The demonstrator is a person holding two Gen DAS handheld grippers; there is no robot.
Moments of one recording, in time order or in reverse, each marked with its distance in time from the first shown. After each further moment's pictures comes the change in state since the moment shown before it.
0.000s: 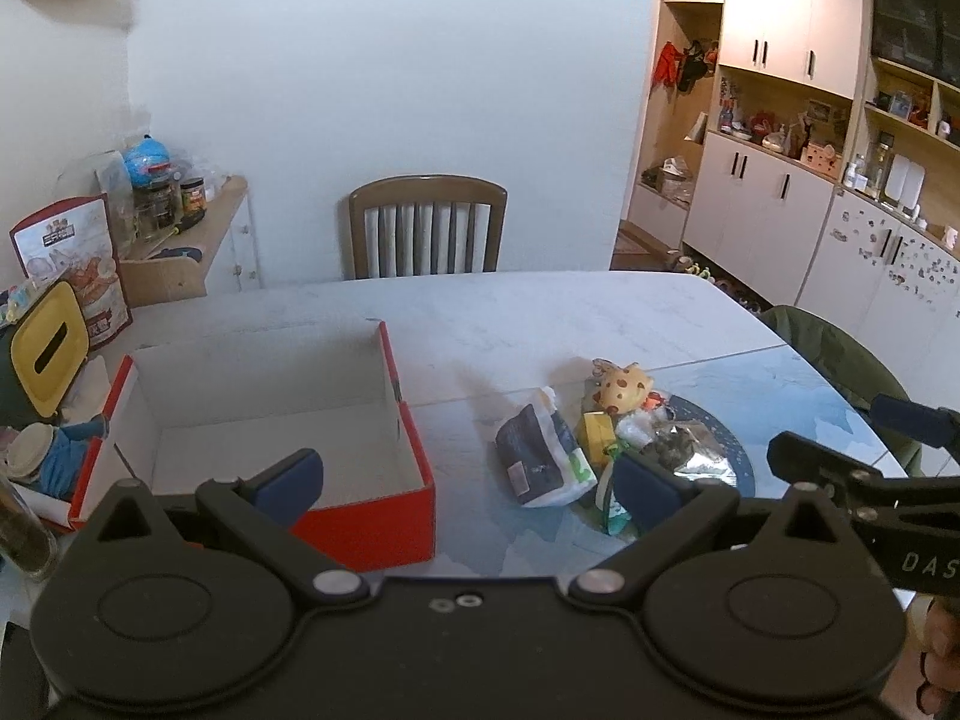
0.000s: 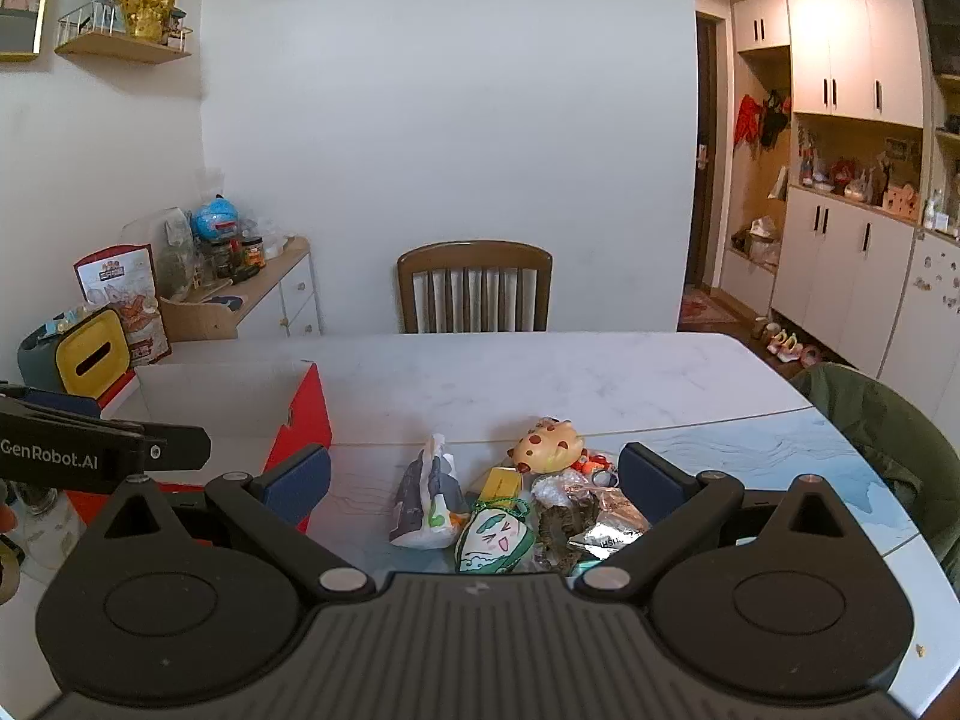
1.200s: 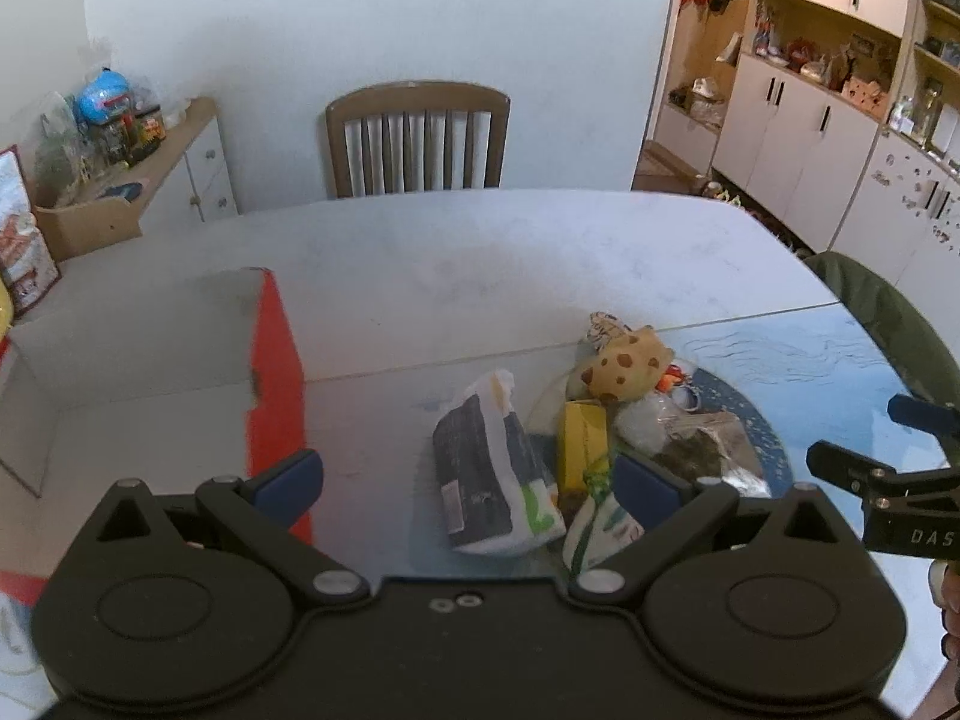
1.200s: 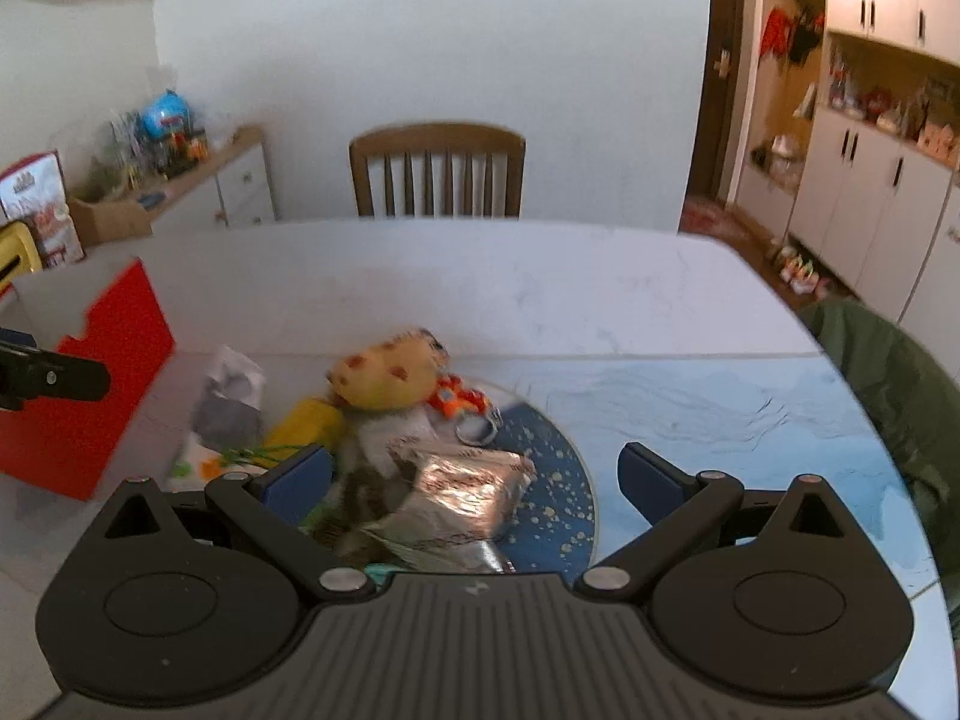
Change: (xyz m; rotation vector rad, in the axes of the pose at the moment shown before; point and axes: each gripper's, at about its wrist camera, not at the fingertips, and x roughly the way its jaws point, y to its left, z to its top) left arm 0.157 -0.032 0.030 -0.140 0.187 0.241; right arm 0.161 -0.146 -0.012 -0.042 0.234 0.021
